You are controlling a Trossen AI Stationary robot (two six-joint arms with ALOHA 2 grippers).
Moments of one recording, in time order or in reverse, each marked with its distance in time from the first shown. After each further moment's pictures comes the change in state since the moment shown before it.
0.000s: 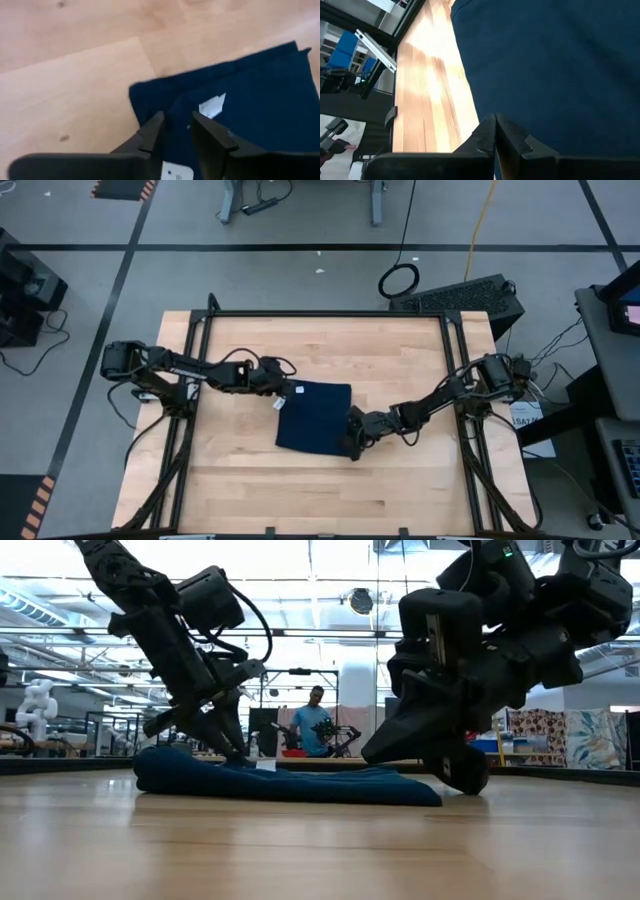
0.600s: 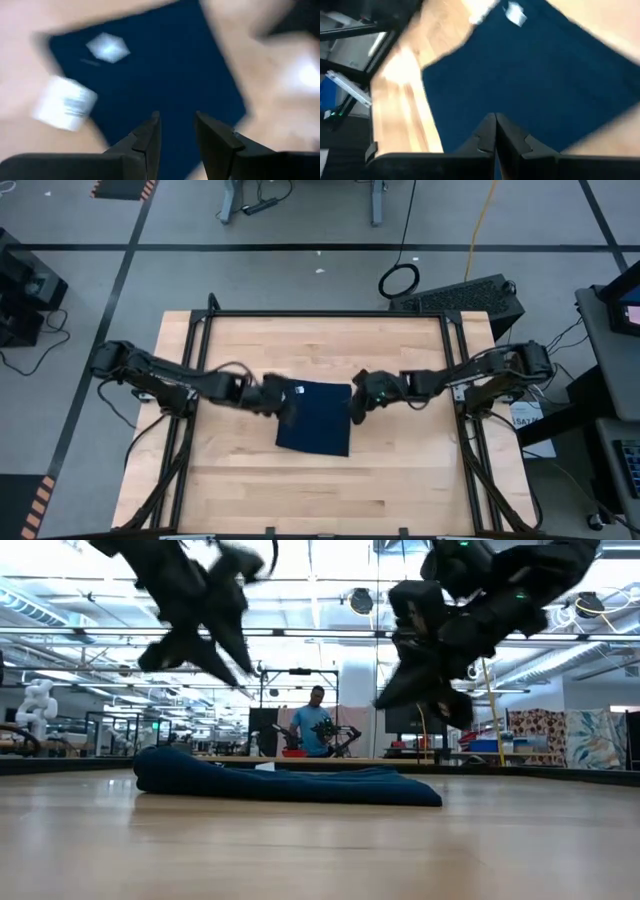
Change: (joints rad) left arm -0.240 -0.095 0.250 -0.332 0.053 -0.082; right arm -0.242 -0.354 0.038 -0.477 -0.039 -0.126
